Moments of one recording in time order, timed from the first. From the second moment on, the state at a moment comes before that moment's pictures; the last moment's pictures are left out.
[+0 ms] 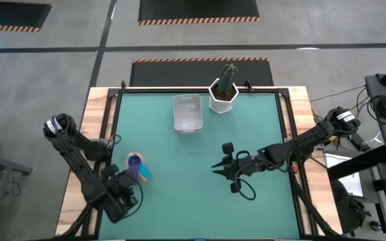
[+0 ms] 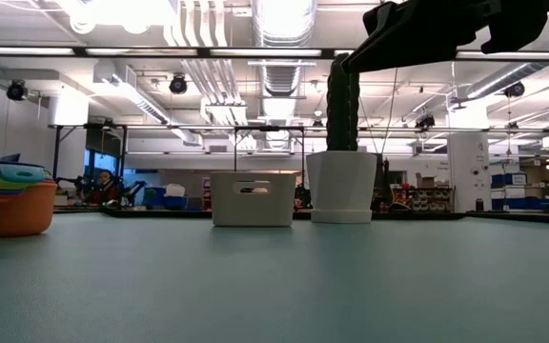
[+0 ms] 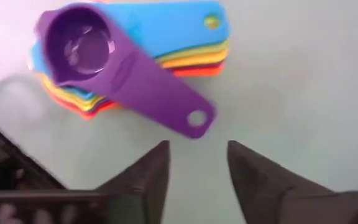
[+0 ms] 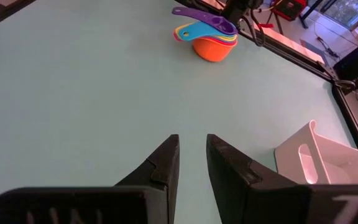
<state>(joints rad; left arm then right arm) -0.96 1.50 1.05 -1.22 -0.30 -1.60 0.39 1.39 0.78 0.11 0.31 -0.23</state>
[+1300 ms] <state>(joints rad) -0.98 1.52 0.95 -1.07 -0.80 -1.74 0.39 1.39 0.78 0.11 0.31 -0.22</state>
